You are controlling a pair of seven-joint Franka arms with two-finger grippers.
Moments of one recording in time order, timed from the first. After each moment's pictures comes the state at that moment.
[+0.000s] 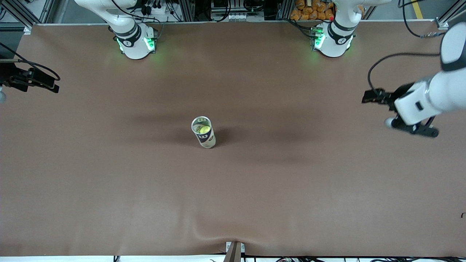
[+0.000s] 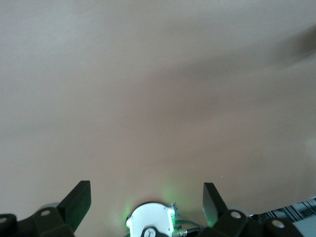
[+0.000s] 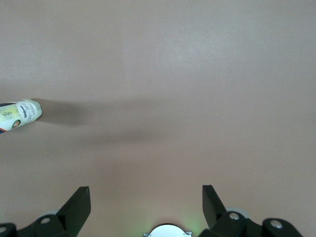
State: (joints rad) left arm -0.08 0.20 -0.03 -1.41 -0.08 1.31 0.09; right arm -0.01 0.01 -0.03 -1.50 0.03 1.40 0.03
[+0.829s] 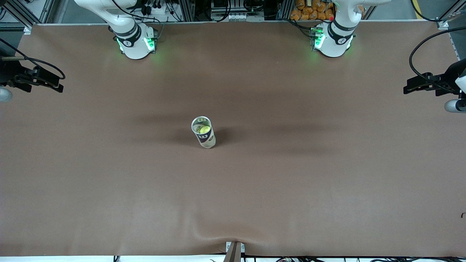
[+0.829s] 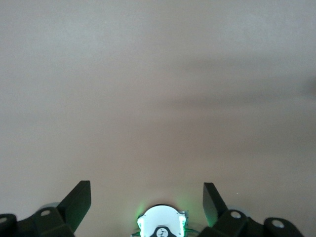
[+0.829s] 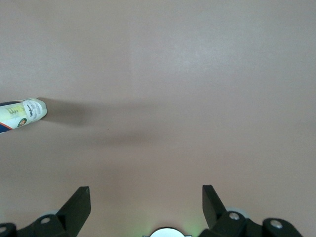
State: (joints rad) left arm -0.06 0.12 0.08 -1.39 -0.04 1.31 0.04; right arm 0.02 0.01 -0.02 -1.50 0.03 1.41 0.03
